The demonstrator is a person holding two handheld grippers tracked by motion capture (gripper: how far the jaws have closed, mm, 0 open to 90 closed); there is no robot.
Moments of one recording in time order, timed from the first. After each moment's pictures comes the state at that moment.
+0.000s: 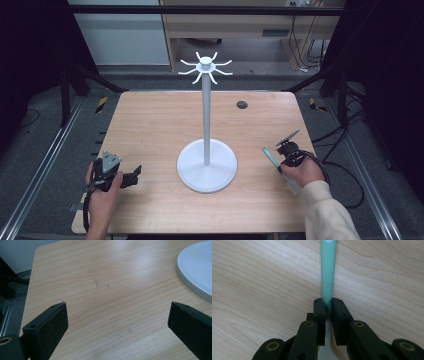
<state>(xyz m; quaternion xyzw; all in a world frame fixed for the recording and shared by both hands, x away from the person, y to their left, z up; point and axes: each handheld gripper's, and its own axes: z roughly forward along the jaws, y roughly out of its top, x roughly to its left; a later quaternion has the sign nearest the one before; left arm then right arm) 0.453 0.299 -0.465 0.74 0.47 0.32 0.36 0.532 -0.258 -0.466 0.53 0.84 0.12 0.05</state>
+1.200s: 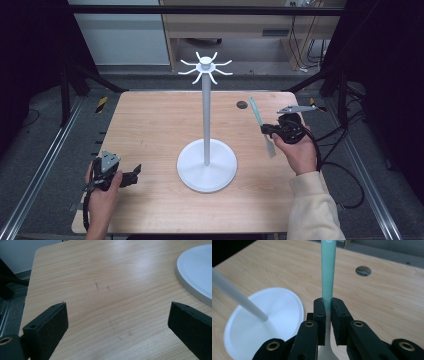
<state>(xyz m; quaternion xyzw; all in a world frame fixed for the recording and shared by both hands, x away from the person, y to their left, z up) 0.455 0.299 -0.465 0.74 0.47 0.32 0.37 0.536 -0.222 -0.360 0.45 0.77 0.42 0.17</state>
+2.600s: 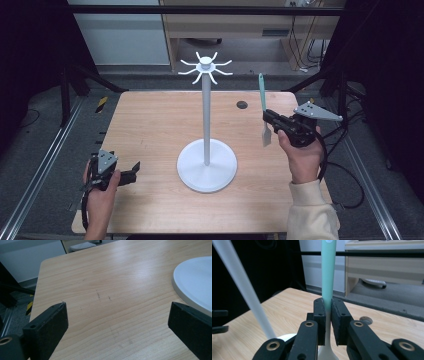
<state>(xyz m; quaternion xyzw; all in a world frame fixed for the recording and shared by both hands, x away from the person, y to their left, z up) 0.450 0.301 -0.455 0.72 0.46 0.34 0.39 0.481 -0.218 -0.309 0.40 0.68 0.57 0.25</state>
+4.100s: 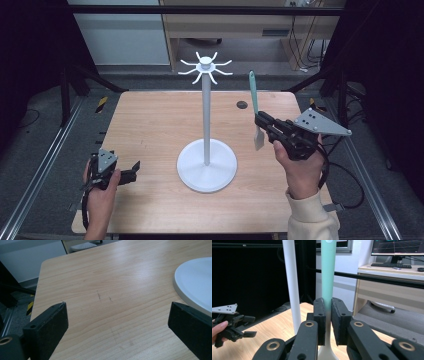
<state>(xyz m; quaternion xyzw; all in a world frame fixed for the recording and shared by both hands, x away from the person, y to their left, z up) 0.452 0.301 -0.455 0.72 0.46 0.34 0.39 0.430 -0.190 -0.274 0.32 0.67 0.61 0.28</state>
